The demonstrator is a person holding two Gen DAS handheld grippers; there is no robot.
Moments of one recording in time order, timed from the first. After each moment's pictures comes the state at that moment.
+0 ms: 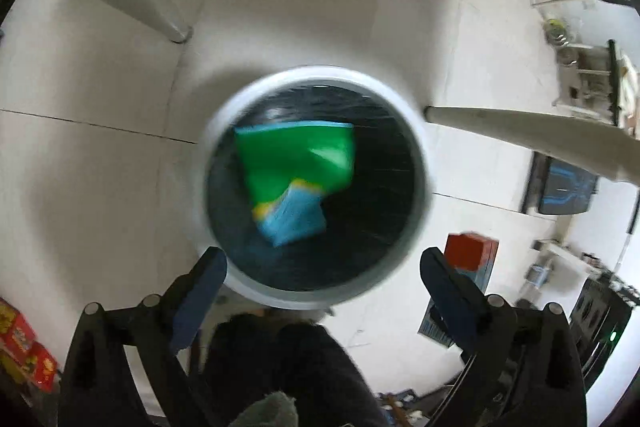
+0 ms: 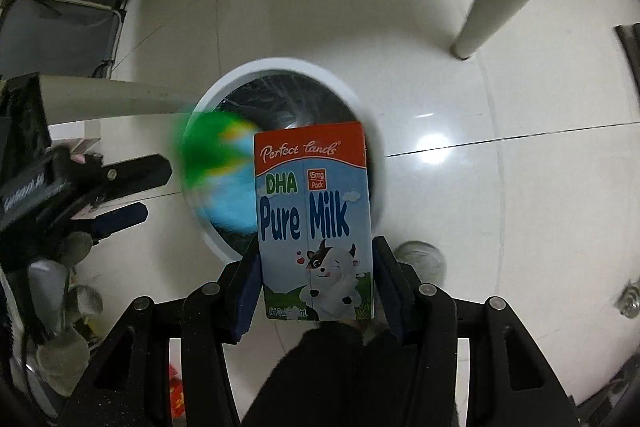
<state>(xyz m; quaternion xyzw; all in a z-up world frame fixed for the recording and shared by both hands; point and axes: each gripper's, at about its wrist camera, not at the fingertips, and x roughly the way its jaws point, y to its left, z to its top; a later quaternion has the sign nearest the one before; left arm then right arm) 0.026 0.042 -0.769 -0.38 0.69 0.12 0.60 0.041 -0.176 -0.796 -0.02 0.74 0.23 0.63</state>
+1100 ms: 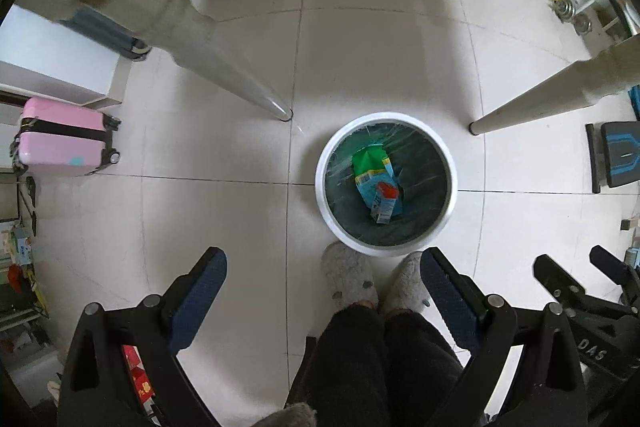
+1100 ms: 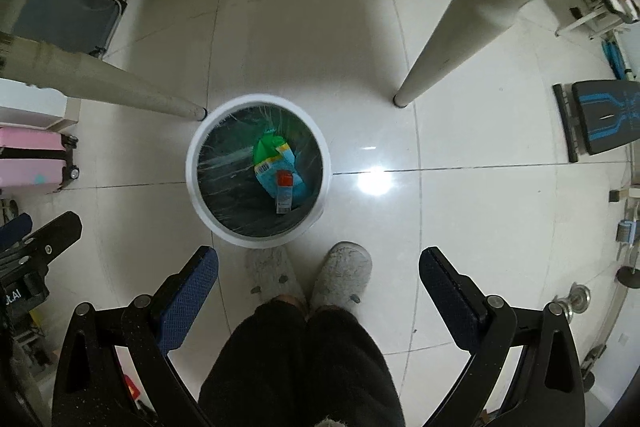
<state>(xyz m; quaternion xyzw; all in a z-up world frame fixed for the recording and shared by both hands) -0.030 -0.013 -0.542 -0.16 0.68 0.23 0.68 0.021 -0.185 -0.625 -0.14 0.67 0.19 0.70</state>
